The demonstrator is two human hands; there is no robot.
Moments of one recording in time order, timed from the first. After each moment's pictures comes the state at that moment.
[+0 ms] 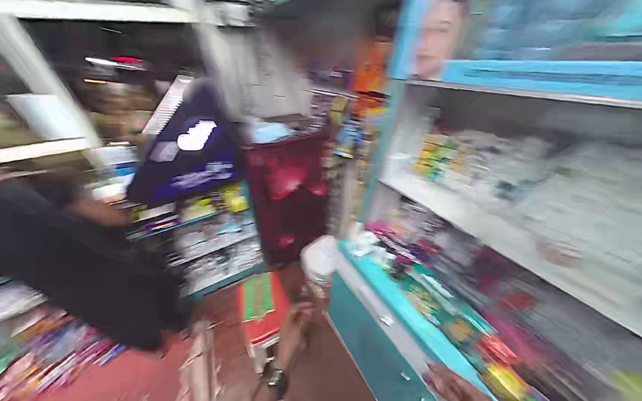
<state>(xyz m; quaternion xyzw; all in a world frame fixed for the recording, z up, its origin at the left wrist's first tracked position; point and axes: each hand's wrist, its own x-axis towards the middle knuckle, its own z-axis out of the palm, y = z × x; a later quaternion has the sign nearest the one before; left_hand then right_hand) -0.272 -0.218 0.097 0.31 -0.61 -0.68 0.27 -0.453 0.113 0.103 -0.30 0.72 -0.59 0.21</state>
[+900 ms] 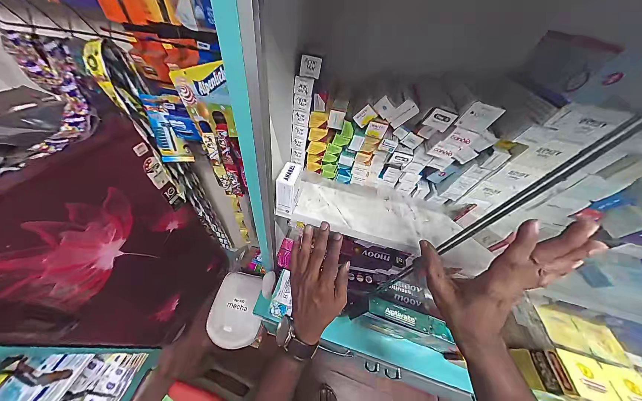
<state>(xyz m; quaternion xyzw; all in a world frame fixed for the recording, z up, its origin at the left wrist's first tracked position) -0.686 -0.292 0.190 -0.13 -0.85 -0.27 0.43 -0.689 -0.071 0.266 -0.06 0.83 -0.12 -0.55</state>
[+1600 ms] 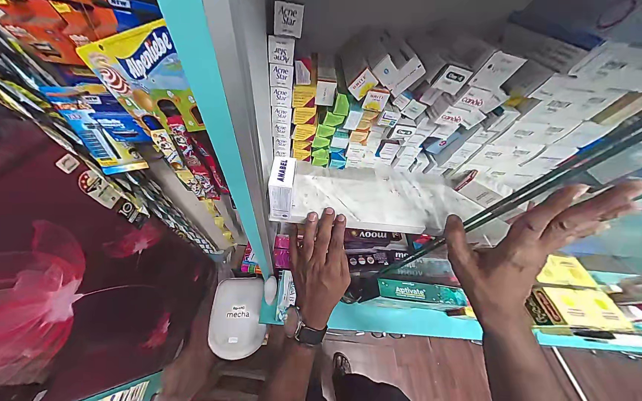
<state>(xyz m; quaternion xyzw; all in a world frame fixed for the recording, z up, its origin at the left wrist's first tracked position) -0.725 -0.307 0.174 -0.17 -0.86 -0.25 0.41 -0.691 -0.081 0.260 0.03 0.86 -0.07 -0.51</state>
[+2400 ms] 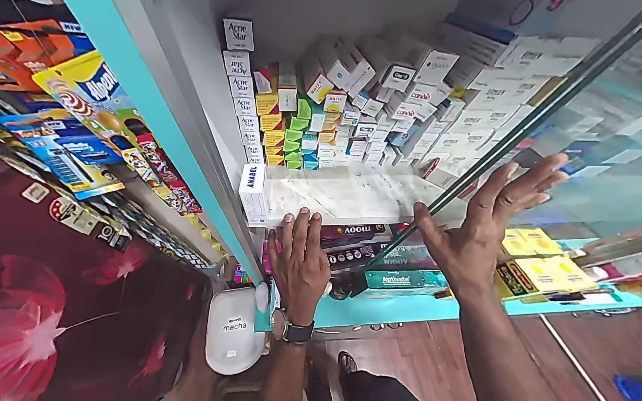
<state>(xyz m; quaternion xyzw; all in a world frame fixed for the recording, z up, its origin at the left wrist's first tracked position) -0.726 -0.311 0.176 -0.16 -0.87 -0.22 0.41 -0.691 -0.076 0.258 0.01 0.84 -0.08 -0.53</state>
